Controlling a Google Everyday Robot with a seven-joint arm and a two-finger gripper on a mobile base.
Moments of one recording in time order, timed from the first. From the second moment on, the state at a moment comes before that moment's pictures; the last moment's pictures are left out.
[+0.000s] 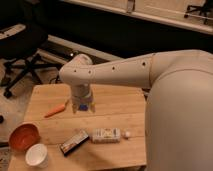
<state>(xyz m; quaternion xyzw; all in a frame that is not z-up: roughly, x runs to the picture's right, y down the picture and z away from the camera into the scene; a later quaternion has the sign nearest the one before) -0.108 0.099 0.703 -0.26 0.23 0.64 0.68</state>
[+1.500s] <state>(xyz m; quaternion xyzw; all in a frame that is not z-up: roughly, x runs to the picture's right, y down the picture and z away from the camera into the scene) -0.130 0.171 0.702 -0.32 0.10 0.37 0.87</state>
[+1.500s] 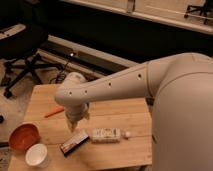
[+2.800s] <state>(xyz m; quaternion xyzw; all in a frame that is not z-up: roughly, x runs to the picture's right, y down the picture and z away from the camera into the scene) -0.128 0.196 0.733 -0.34 0.07 0.21 0.91</state>
